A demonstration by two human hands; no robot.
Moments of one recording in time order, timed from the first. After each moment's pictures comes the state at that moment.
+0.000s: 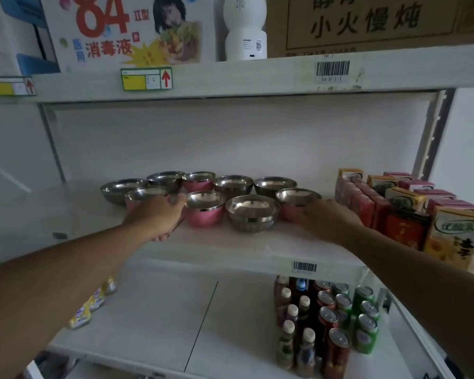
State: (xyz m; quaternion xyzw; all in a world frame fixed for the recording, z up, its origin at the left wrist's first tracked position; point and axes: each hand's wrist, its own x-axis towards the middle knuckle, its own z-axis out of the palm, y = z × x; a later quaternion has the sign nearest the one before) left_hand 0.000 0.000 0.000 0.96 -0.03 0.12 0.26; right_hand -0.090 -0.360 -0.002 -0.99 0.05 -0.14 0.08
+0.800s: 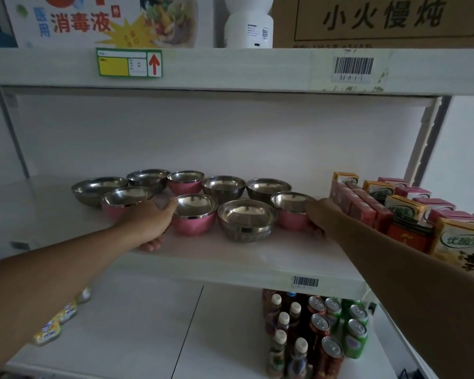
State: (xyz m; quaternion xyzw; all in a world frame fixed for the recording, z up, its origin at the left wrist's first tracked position) left_hand 0.060 0.005 -0.023 0.92 0.00 0.03 0.40; right_hand 0.000 -0.400 -0.020 -0.85 0.33 -0.12 0.40
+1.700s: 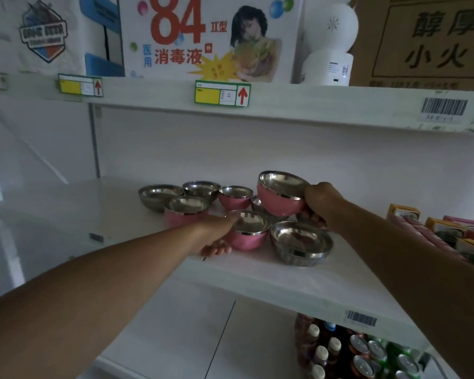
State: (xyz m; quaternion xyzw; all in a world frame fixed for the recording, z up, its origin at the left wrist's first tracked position) left_hand 0.063 -0.005 -0.006 0.86 0.01 -0.16 0.49; right_hand -0.004 -0.244 0.082 -0.87 0.16 -0.13 0.44
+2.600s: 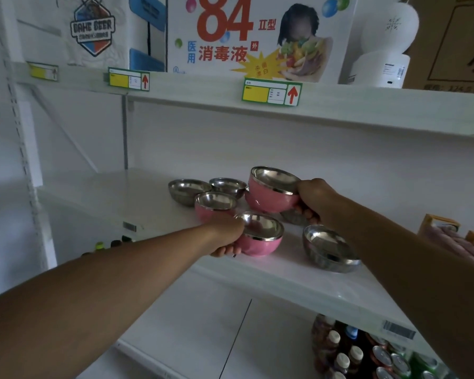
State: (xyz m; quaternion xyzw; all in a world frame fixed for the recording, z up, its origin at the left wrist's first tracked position) left_hand 0.057 0.036 -0.016 0.87 0.04 -0.15 0.46; right_hand 0.020 -0.166 0.083 -0.87 0.11 -0.09 0.47
